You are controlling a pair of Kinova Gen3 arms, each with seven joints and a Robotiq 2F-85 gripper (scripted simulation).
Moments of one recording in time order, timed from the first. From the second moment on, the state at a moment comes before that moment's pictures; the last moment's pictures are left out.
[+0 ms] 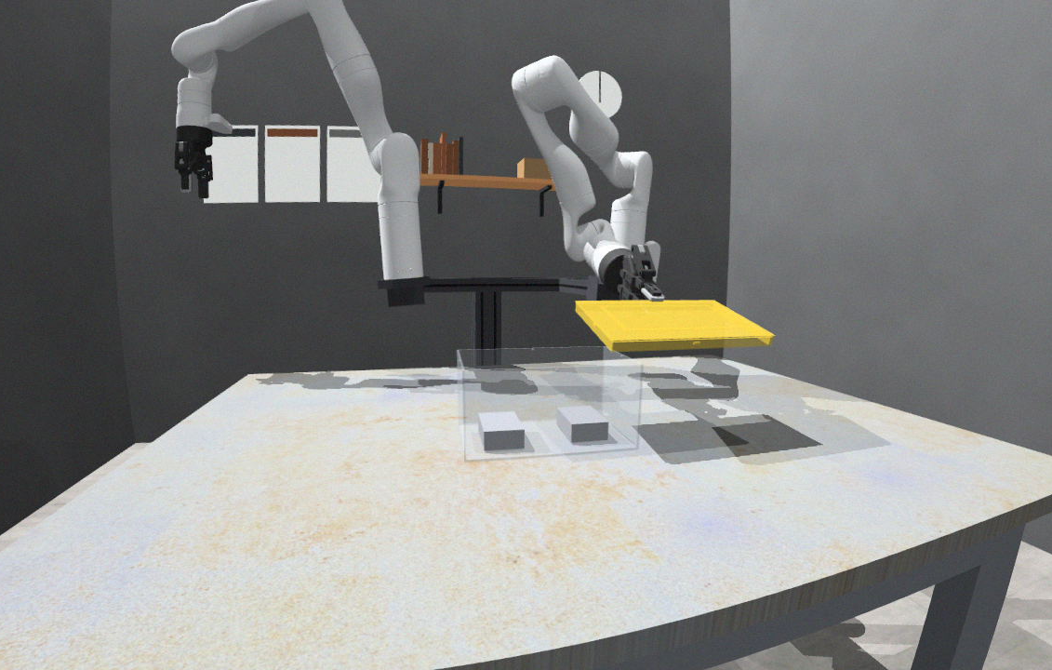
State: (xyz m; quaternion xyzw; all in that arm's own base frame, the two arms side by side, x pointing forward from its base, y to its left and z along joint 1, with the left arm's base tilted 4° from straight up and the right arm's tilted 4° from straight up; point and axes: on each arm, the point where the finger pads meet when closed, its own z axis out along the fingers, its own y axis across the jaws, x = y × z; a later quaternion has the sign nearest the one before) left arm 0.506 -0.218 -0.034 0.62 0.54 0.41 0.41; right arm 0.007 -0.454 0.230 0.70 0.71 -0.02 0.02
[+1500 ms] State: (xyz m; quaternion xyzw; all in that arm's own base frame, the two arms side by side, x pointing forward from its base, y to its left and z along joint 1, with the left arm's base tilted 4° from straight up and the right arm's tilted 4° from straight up) left arm 0.507 -0.123 -0.028 0.62 0.54 0.41 0.41; right arm 0.007 -0.454 0.230 0.70 0.71 -0.02 0.02
